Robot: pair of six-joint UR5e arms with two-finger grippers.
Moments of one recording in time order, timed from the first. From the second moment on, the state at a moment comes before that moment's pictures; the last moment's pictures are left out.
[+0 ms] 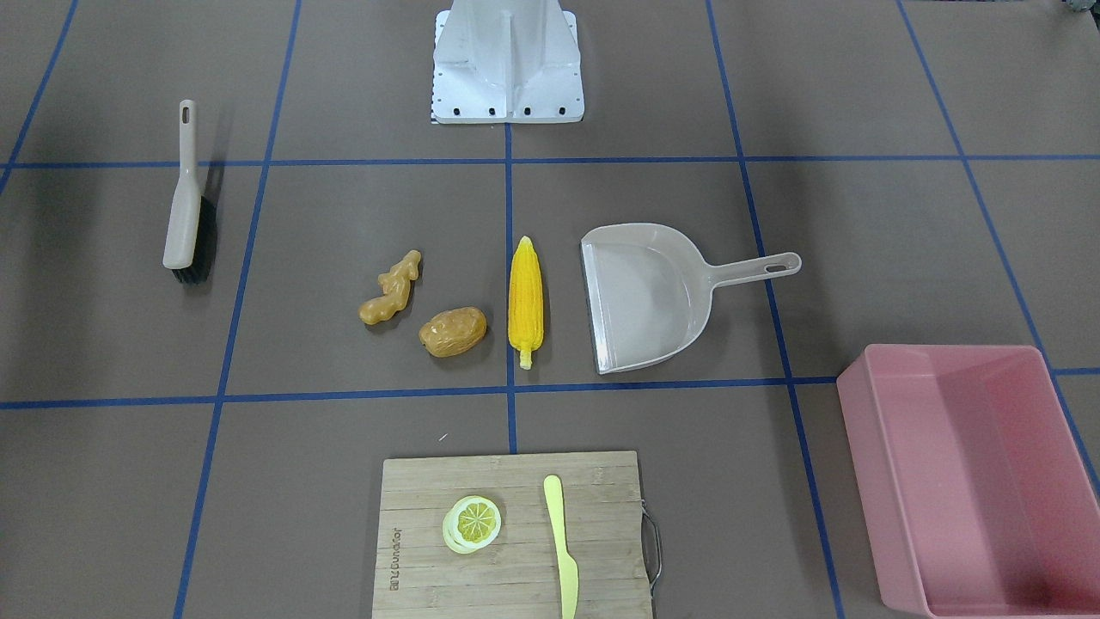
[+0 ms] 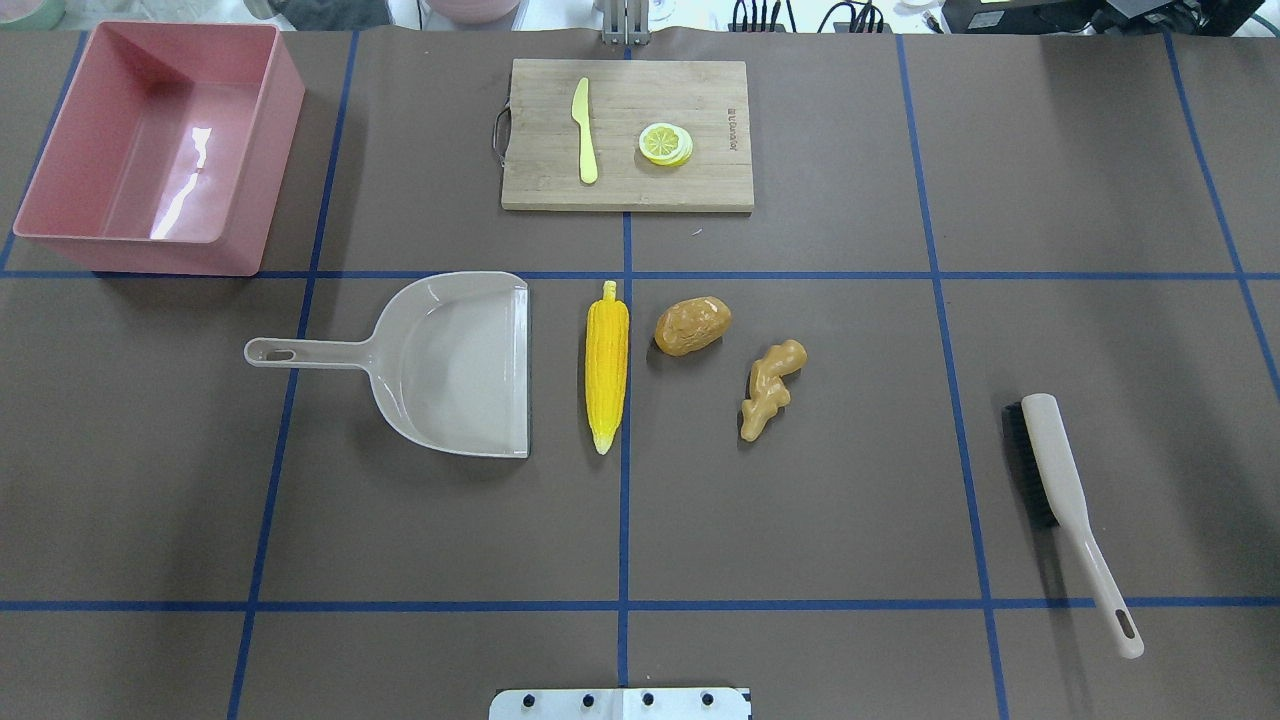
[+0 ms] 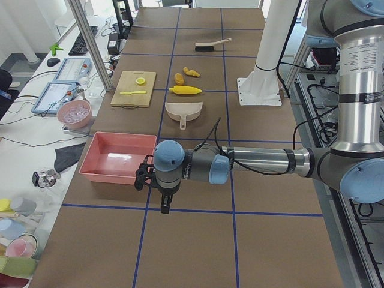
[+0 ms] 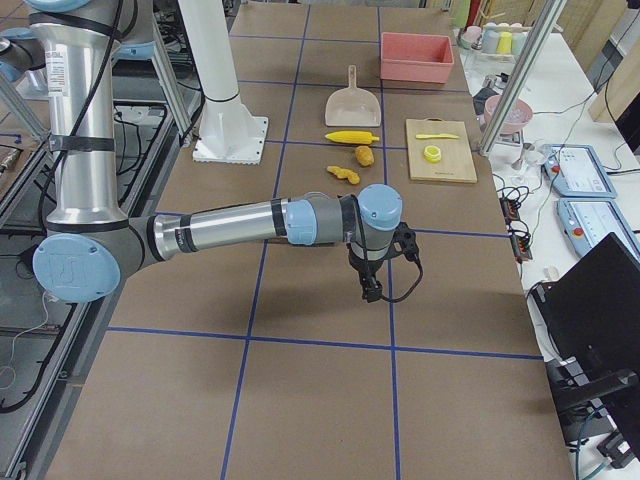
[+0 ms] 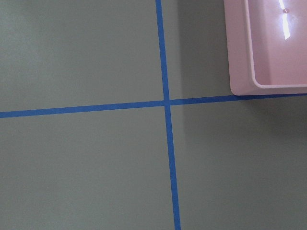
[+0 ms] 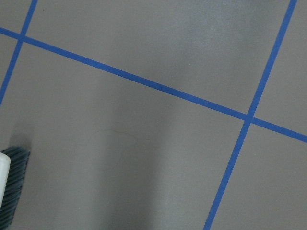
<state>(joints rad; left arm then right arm) -1.61 -1.49 -1.68 -1.67 -2.40 0.01 1.47 -1.58 1.79 -1.68 2.41 -0.21</state>
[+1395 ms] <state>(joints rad) -1.61 -1.49 -1.65 -1.83 -2.41 -0.04 1.43 -1.66 1.91 -1.70 2.42 0.00</state>
